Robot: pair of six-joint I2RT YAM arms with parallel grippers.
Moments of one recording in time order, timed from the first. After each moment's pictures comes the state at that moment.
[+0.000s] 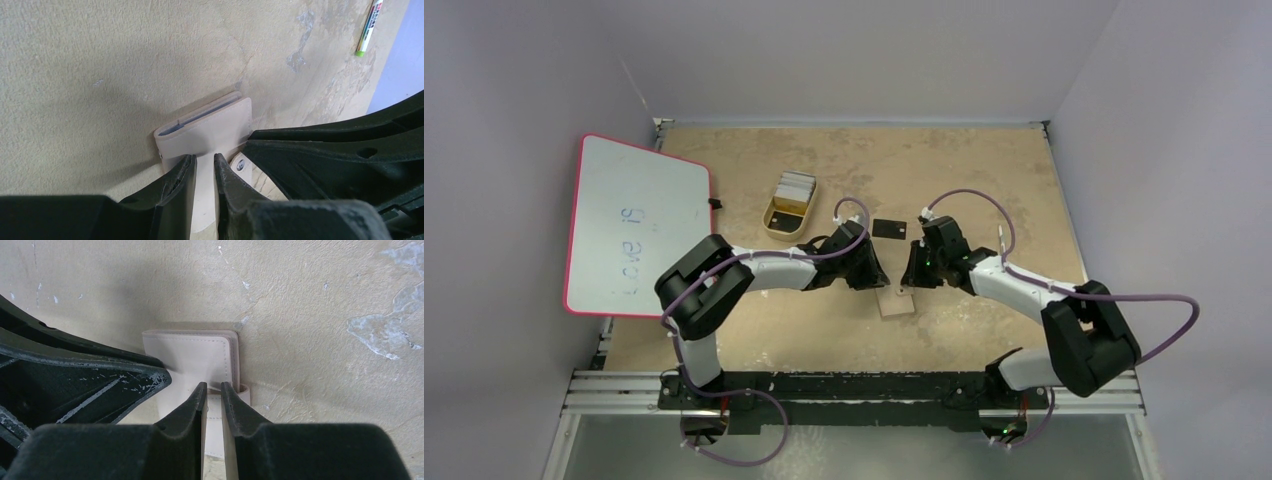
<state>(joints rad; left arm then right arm) -0.86 1.83 0.96 0.07 0.10 -1.06 0.50 1.38 0.66 -0.23 -0.10 0.57</state>
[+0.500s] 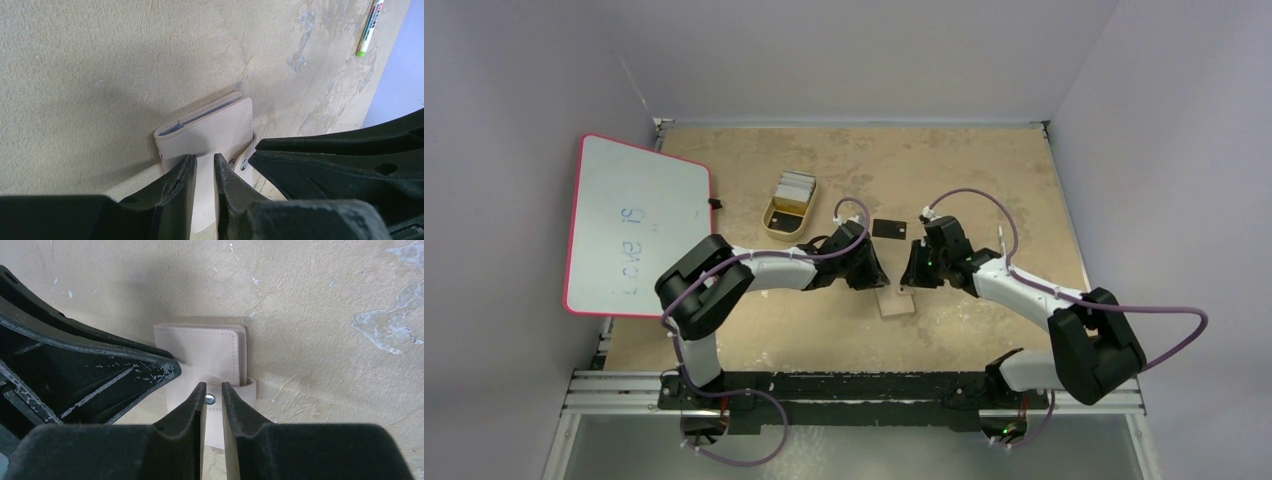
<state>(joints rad) -0.86 1.83 0.97 0.07 0.10 -1.06 0.50 1.34 0.66 -0.25 -0.12 0.57</state>
